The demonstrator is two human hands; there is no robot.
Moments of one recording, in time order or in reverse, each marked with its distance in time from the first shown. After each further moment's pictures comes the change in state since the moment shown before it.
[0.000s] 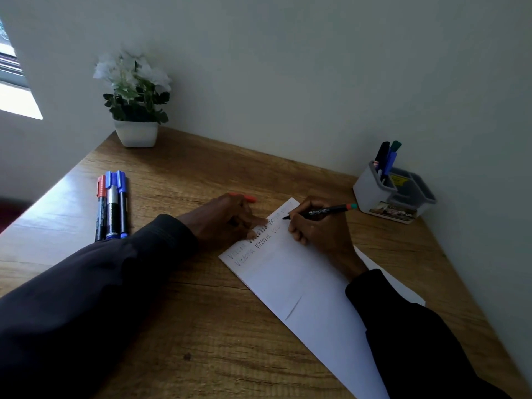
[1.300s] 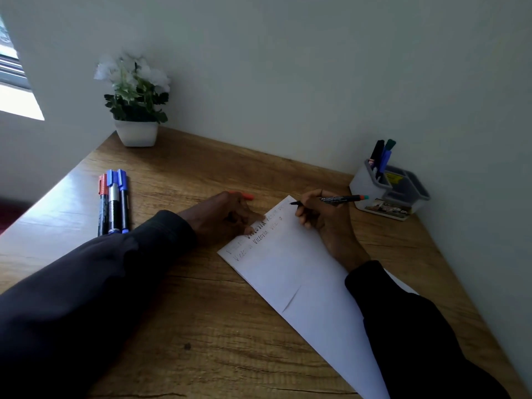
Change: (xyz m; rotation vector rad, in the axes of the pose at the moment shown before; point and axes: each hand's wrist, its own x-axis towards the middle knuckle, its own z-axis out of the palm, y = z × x) left_hand -0.002 -0.001 0.002 -0.034 0.027 -0.020; right_hand 0.009 0.002 -0.013 0.491 0.057 0.118
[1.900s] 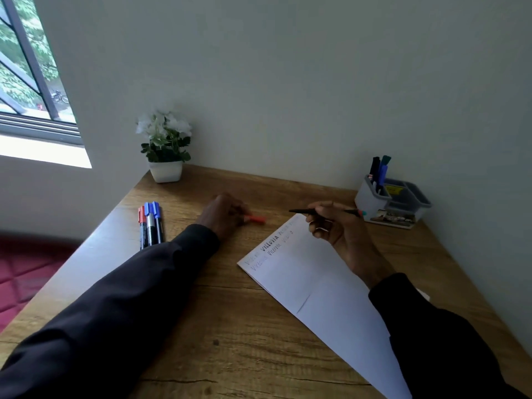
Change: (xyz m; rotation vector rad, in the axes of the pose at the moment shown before) left_hand 0.002 -0.012 -0.011 -0.130 0.426 -0.324; right_hand -0.040 -0.042 0.006 0.172 -0.104 0.024
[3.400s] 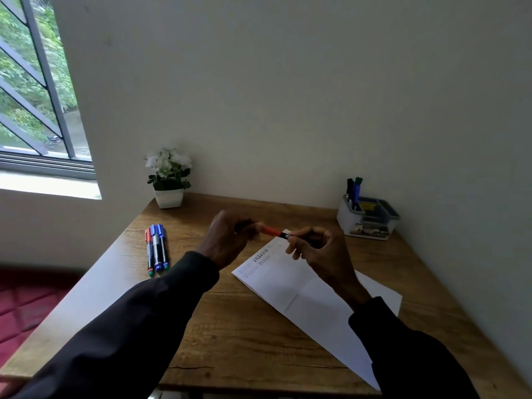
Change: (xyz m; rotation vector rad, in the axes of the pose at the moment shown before) left_hand -0.079 0.086 -0.027 -0.099 0.099 0.297; right_hand -0.060 -0.010 0.027 -0.604 0.064 -0.344
